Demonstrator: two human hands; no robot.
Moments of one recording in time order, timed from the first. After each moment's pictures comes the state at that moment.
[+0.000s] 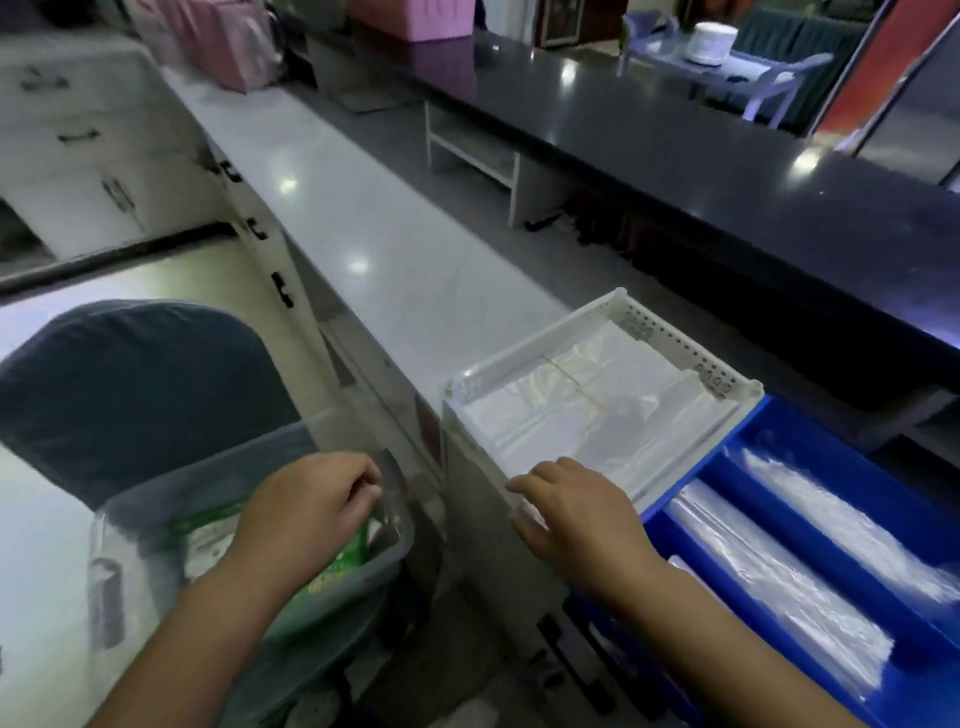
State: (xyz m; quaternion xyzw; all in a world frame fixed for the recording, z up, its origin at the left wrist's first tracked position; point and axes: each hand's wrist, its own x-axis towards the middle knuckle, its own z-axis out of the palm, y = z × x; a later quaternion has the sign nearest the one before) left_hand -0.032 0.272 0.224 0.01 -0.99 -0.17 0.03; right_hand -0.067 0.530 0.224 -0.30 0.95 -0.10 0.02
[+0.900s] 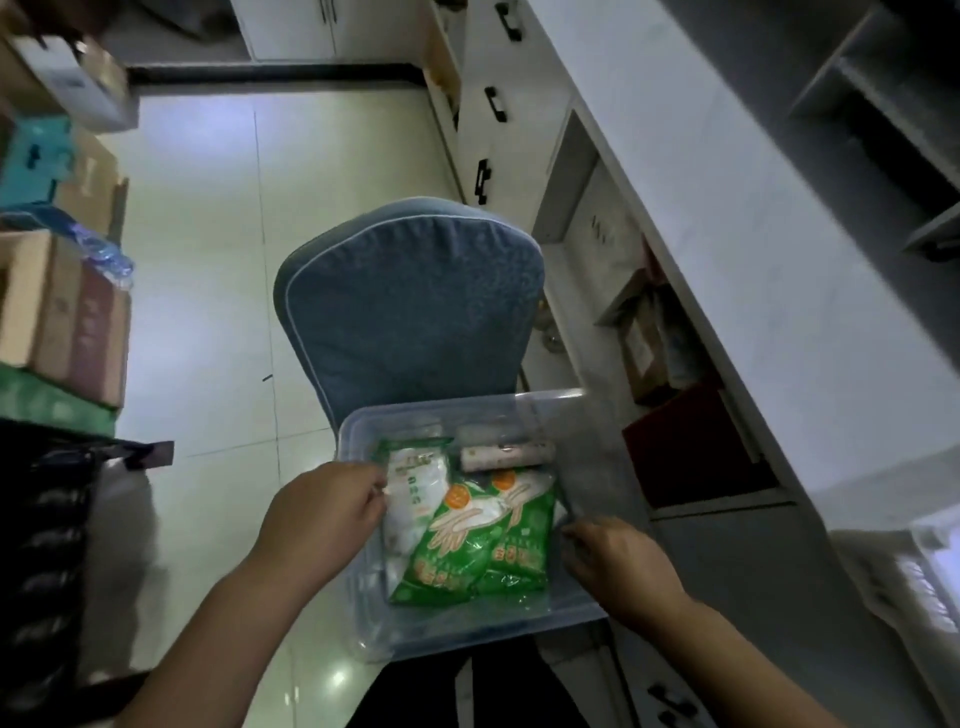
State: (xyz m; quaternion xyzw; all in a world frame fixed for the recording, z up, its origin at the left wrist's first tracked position) left_hand 0.009 -0.096 0.107 0.22 -0.95 -0.22 -0.09; right_hand -0.115 0.185 0.076 -0.31 0.91 -0.05 0.26
